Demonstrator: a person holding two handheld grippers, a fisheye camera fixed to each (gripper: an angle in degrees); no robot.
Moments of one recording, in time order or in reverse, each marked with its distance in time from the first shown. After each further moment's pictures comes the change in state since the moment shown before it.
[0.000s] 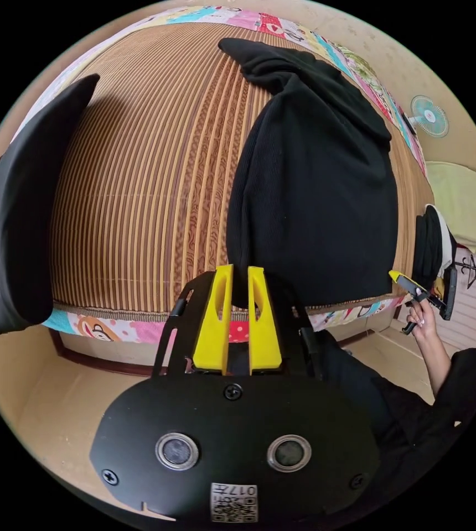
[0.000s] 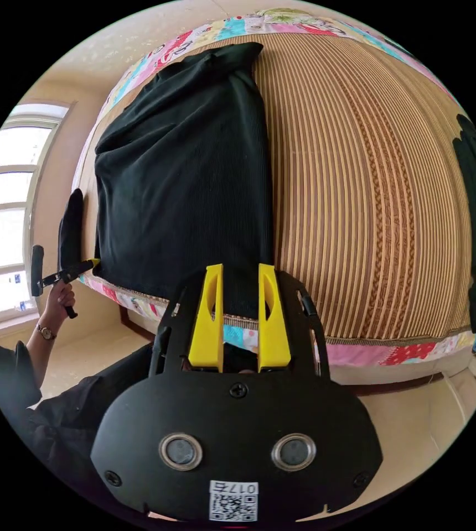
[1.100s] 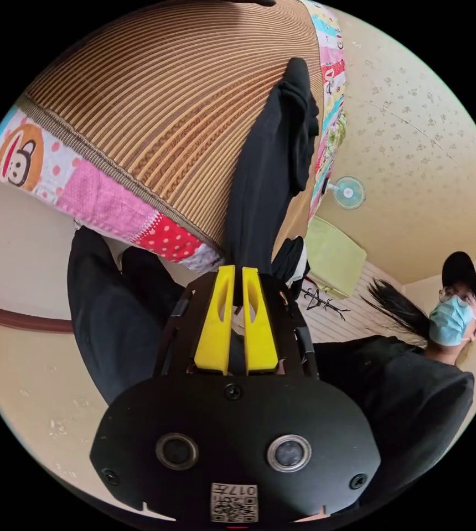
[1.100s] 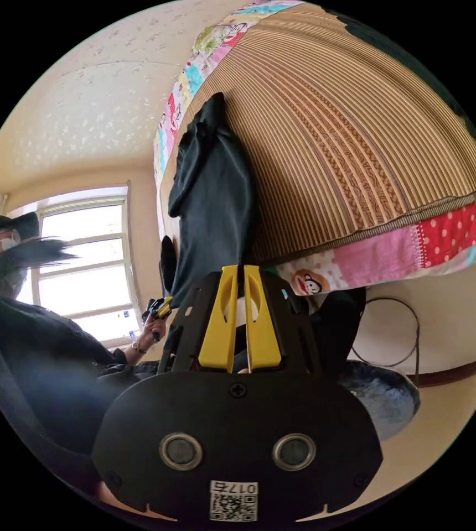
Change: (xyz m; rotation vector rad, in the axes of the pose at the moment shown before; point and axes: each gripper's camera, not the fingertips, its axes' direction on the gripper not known) left arm -0.129 0.078 -0.243 -0.051 0.913 -0.326; right arm 0.118 0.148 -0.172 0.231 -0.722 0.211
